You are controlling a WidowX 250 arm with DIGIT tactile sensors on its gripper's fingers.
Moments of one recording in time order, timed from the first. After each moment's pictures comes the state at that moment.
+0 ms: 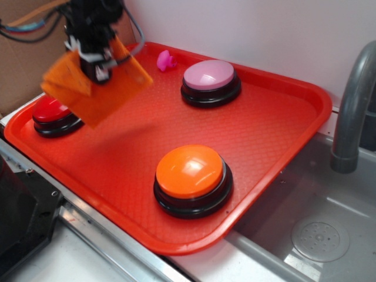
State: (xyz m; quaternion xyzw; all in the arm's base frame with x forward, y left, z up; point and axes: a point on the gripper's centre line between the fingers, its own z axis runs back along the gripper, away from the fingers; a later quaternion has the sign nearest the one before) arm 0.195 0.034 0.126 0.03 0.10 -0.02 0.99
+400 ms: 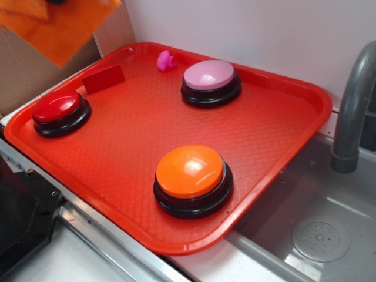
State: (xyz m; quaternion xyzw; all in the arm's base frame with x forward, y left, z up) arm 0.173 0.040 0.225 0.02 0.07 0.03 1.00
